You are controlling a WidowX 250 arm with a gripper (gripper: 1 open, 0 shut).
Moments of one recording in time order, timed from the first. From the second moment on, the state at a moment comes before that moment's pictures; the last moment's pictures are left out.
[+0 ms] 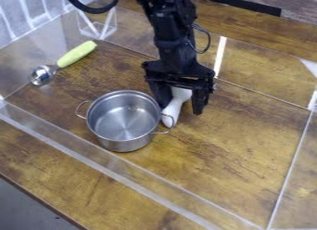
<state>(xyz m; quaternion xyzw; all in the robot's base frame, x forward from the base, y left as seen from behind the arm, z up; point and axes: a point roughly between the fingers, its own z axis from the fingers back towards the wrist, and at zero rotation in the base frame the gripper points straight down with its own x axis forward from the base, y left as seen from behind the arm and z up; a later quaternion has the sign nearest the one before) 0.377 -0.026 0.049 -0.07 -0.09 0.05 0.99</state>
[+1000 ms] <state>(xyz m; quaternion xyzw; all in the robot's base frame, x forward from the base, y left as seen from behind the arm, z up) 0.386 -0.056 0.064 -0.08 -0.07 0.08 0.99</state>
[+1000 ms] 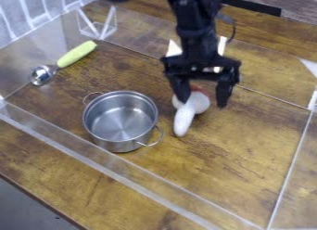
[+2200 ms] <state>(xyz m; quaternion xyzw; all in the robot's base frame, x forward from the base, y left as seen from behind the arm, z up) 0.377 -0.044 0.111 -0.08 -0.05 -0.10 0.99</state>
